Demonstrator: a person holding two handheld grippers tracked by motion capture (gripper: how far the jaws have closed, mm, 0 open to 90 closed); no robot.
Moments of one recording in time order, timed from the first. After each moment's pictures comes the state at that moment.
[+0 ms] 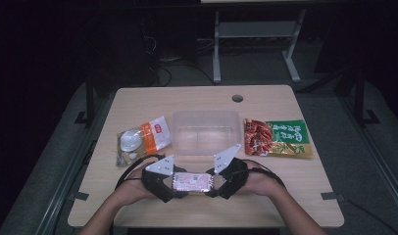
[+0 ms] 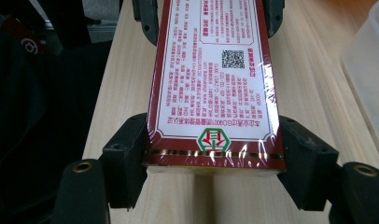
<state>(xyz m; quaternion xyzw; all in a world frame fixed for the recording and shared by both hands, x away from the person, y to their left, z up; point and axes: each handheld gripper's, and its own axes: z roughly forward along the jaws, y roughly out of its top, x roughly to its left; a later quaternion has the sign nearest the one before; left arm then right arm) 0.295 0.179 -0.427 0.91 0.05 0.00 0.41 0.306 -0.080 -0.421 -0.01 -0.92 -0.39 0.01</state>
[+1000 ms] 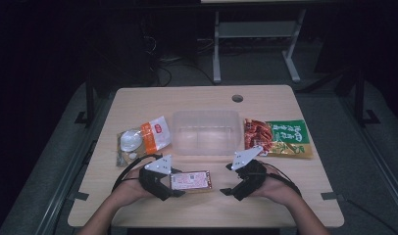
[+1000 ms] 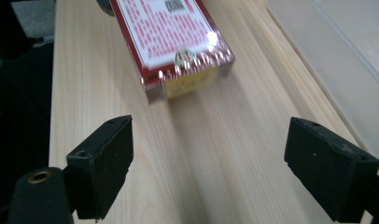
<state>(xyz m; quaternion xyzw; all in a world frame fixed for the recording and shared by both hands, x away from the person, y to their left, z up) 0.299 0.189 -0.431 0.92 0.09 -0.01 0.39 0.291 -0.129 -0.427 -0.16 -0.91 -0.38 -0.04</state>
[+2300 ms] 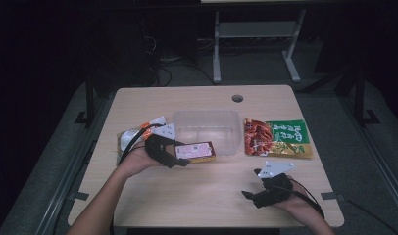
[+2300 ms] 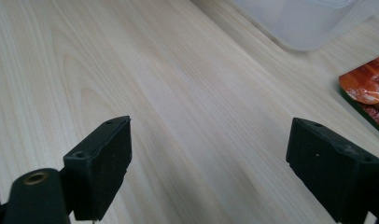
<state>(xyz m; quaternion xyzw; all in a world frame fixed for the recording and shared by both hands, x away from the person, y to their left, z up) 0.377 0.172 -0.396 0.91 0.12 -0.01 0.40 0.257 -0.187 -0.449 -0.30 -0.87 -0.38 -0.12</state>
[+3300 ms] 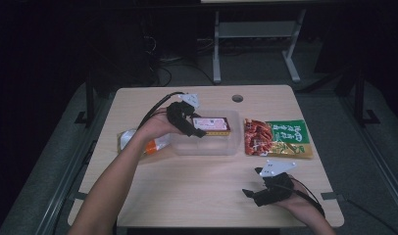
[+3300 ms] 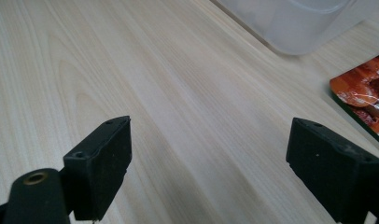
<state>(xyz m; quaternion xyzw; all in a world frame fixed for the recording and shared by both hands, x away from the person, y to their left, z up) 0.457 0.110 -0.357 0.93 0.09 0.00 0.35 0.259 -0.191 -0.449 -0.30 -0.86 -0.39 -0.12</state>
